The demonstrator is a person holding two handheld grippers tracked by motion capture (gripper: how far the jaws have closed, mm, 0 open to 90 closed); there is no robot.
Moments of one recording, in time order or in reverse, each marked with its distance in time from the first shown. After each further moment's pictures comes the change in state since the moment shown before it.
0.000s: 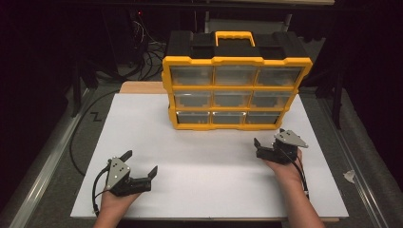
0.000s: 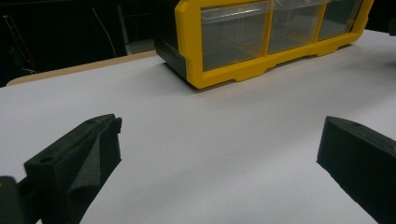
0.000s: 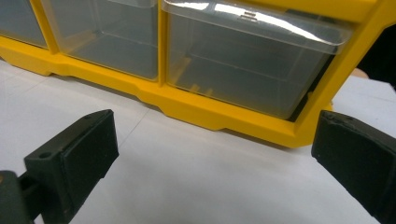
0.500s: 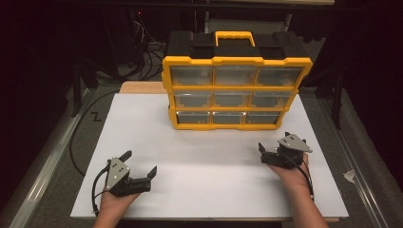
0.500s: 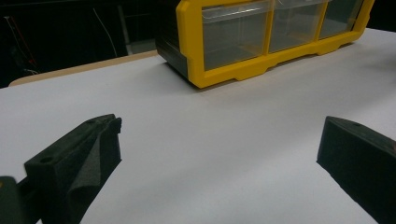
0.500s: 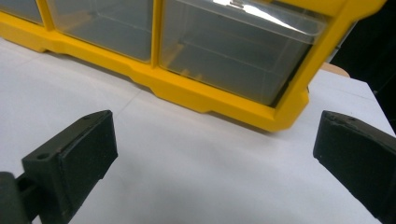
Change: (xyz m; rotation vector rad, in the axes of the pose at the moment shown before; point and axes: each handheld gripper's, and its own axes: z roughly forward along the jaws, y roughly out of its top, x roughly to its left) left arm 0.001 -0.001 -0.001 -0.001 0.003 0.005; right arm -0.006 -0.007 -0.016 0.025 -0.022 -0.063
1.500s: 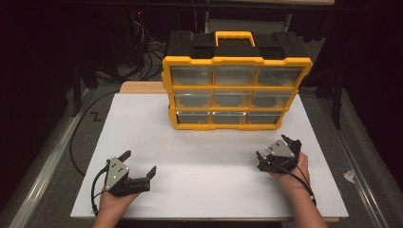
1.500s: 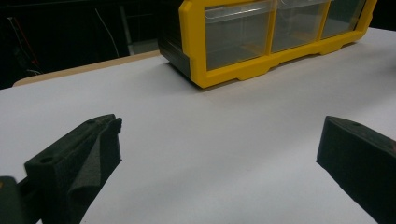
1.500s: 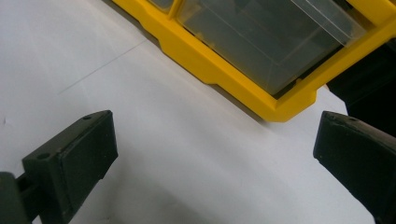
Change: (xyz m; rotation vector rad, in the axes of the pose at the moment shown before) left arm 0.001 0.000 -0.001 0.001 0.006 0.003; right arm 0.020 -0.006 0.001 0.107 -0.068 -0.323
